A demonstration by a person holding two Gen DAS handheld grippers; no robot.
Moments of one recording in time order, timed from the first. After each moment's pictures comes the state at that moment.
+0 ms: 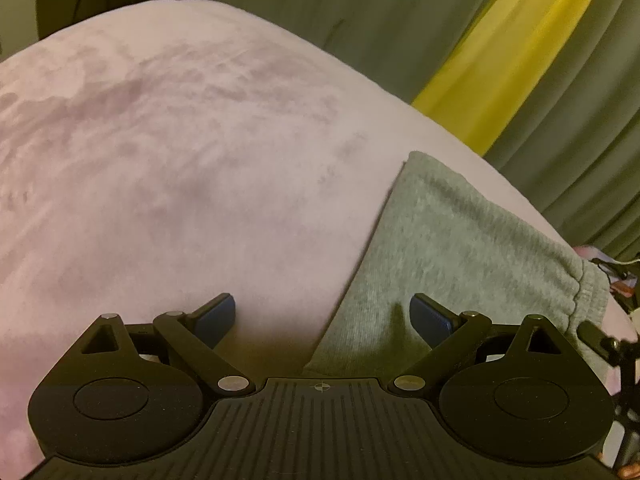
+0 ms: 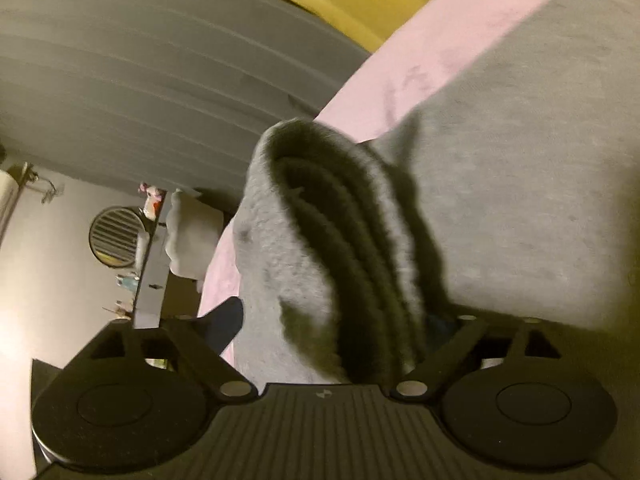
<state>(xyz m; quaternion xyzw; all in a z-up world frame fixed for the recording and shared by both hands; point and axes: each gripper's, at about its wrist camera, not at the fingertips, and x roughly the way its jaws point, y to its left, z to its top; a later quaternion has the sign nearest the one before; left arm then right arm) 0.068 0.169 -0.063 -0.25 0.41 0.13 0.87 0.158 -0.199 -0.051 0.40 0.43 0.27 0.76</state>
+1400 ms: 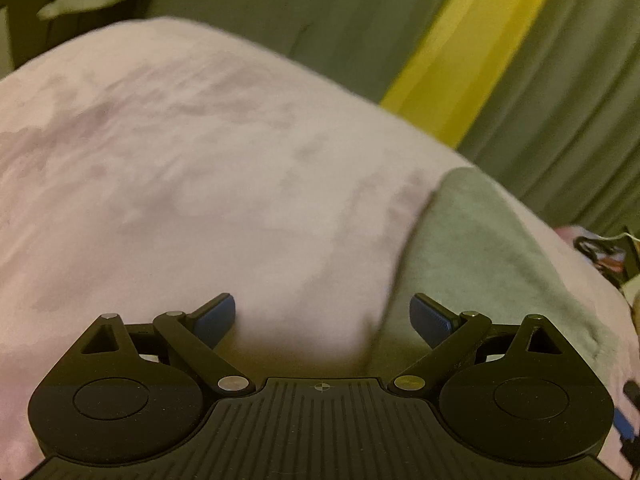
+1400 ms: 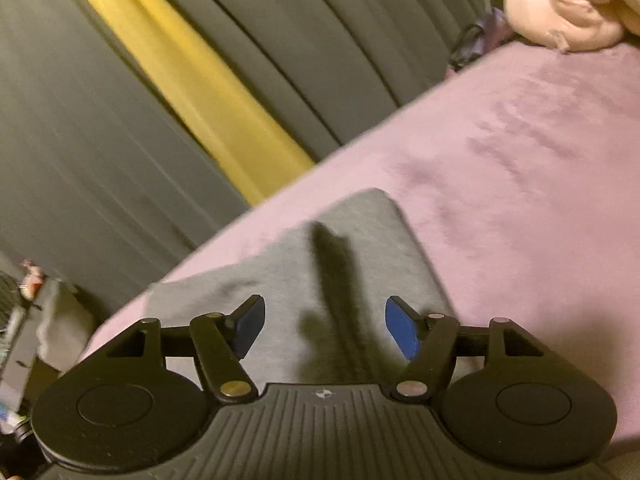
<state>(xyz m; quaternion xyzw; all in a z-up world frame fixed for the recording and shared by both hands) 0.064 0.142 -0.048 -0.21 0.39 0.09 0.89 0.041 -0.266 0.003 0.33 0.26 0.04 0.91</state>
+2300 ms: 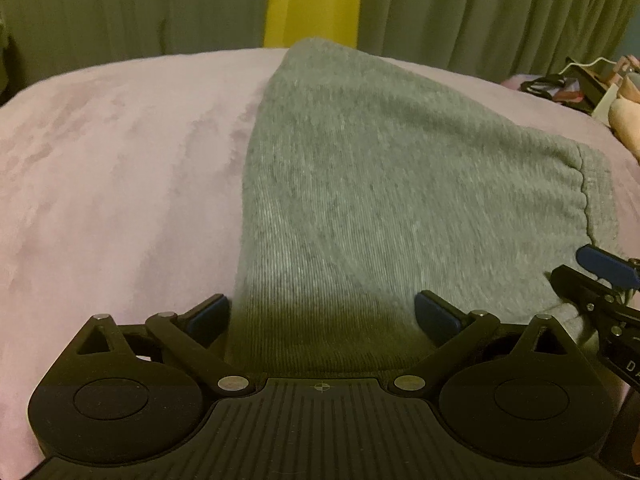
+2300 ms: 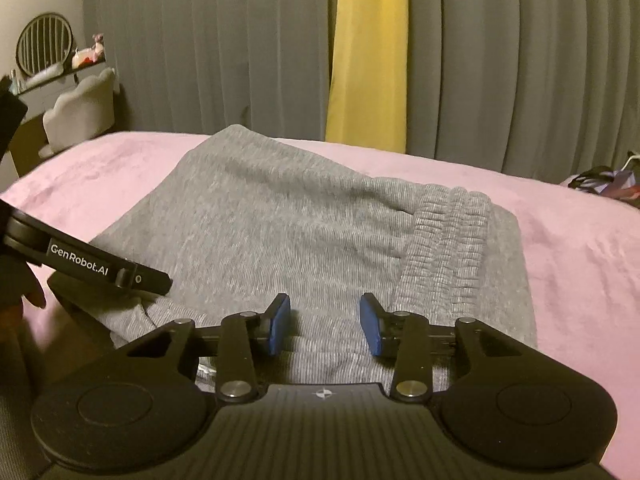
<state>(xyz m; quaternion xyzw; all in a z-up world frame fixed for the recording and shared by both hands) 0.084 0.038 -0.087 -0.01 0.45 -0.04 0.89 0.046 -0.147 -0.014 -0.03 0.28 0.14 0.95</state>
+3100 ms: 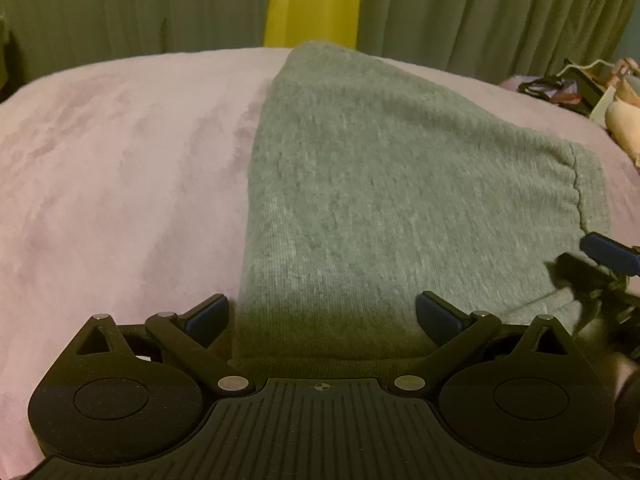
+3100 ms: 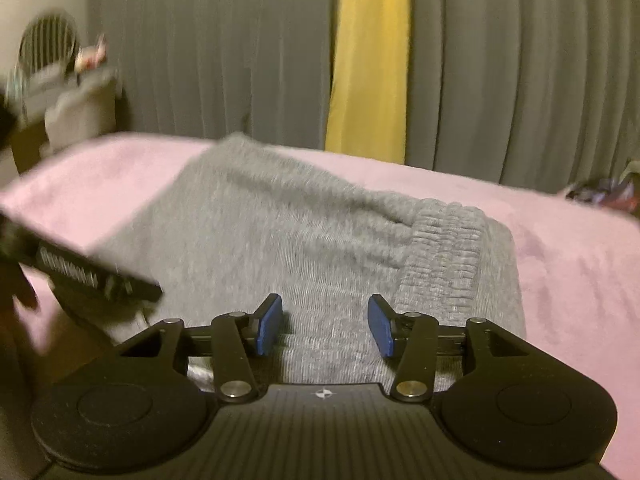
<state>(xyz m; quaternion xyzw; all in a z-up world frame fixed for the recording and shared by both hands) 0.082 0.046 -0.082 -0.03 0.46 -0.04 0.89 0.045 -0.159 -0.002 0.00 0.27 0.14 0.95</state>
